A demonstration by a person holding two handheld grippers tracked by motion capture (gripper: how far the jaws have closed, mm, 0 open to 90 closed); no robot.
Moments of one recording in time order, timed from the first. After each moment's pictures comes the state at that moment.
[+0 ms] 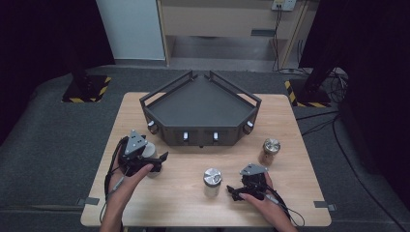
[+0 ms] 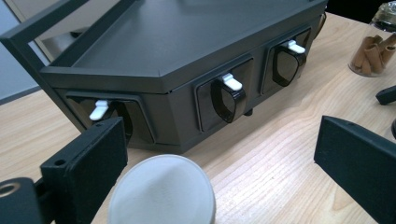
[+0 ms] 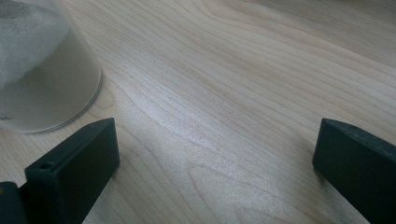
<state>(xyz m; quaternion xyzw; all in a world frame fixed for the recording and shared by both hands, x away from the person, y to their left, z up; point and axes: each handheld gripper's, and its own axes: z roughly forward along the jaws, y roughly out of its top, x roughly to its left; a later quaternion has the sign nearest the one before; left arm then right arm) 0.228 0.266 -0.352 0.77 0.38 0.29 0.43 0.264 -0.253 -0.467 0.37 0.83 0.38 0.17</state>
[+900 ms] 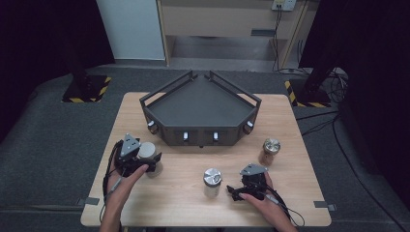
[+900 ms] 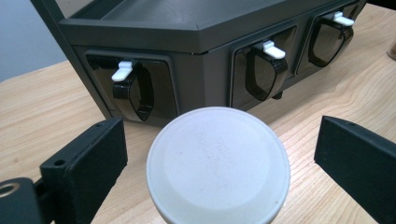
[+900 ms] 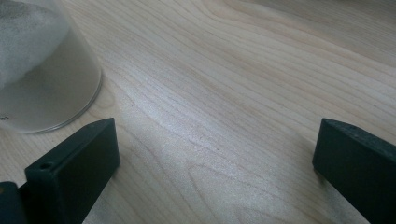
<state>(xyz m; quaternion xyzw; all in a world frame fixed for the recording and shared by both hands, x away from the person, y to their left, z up) 0.237 0.283 -0.388 0.76 0.40 0.29 0.42 0.264 -0.253 -0.467 0.37 0.83 0.38 0.17</state>
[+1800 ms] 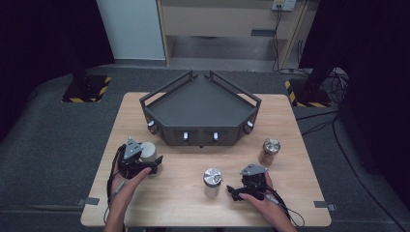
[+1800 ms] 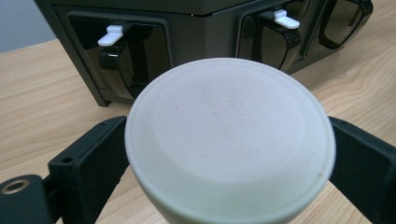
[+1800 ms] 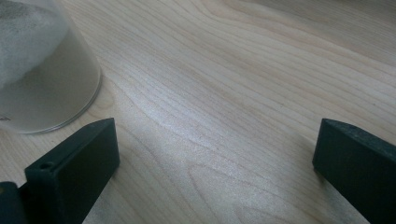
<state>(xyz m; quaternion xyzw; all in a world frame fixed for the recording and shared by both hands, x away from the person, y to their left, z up) 0.243 0.285 -0.413 0.75 0.42 0.28 0.43 0.263 -0.252 -0.467 0.37 0.83 0.37 0.17</state>
